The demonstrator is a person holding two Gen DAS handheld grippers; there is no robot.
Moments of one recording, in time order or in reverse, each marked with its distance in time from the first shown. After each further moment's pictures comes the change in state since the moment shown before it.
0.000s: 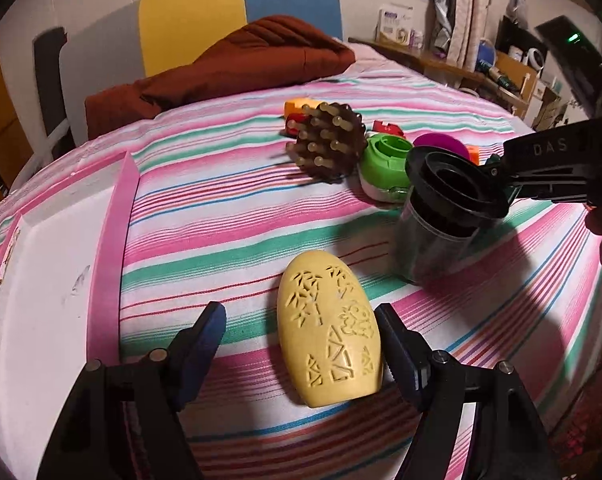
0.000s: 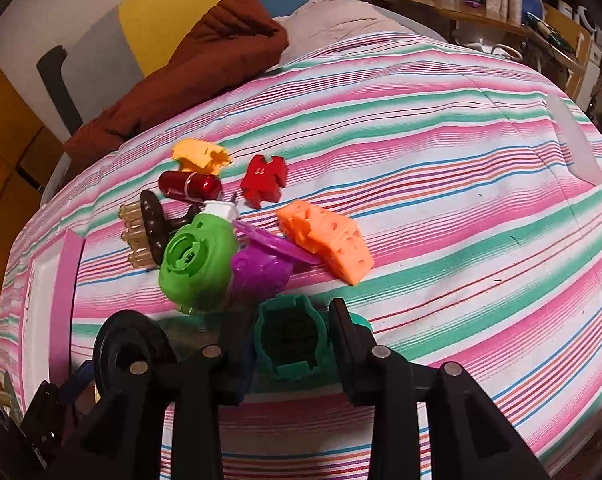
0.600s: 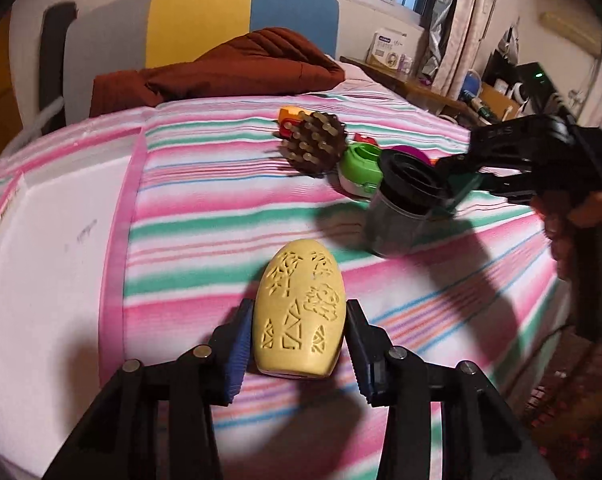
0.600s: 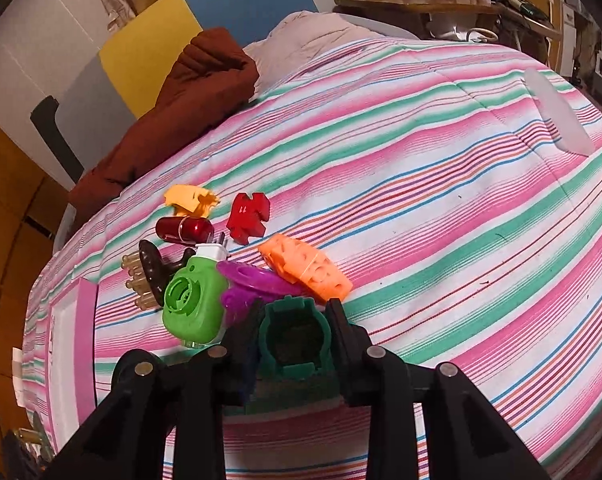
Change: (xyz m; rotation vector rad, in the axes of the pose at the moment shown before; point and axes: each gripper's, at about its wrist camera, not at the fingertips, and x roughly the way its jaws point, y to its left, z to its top) left arm -0.039 0.013 -0.028 -0.101 -0.031 -0.149; right arm -0.013 -0.025 0.007 0.129 -0.076 0.071
